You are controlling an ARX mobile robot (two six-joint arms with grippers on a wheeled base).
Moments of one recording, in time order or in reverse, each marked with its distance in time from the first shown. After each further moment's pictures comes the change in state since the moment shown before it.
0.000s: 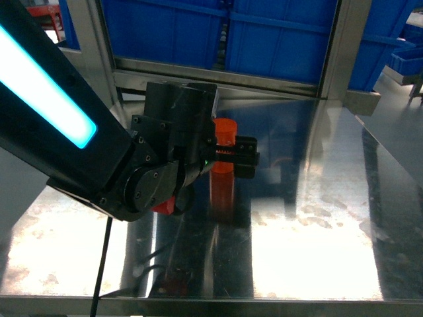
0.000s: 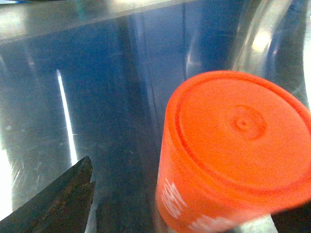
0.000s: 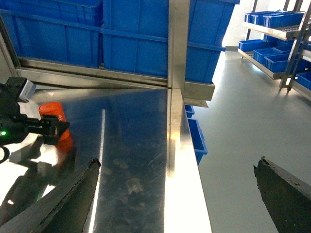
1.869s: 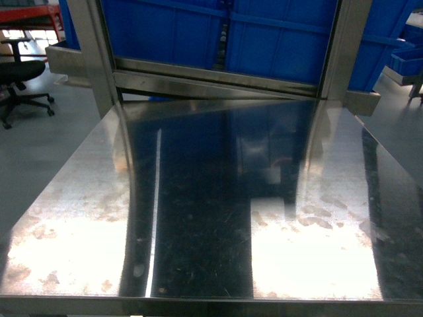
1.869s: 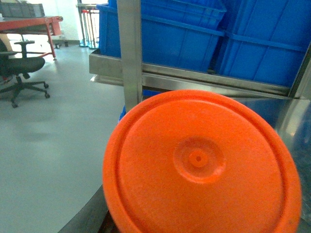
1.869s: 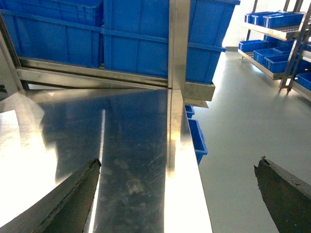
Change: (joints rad) left arm 0.312 -1.829 -1.190 -0.276 0.024 0.088; right arm 0.000 0.000 0.000 0.000 0.000 0.000
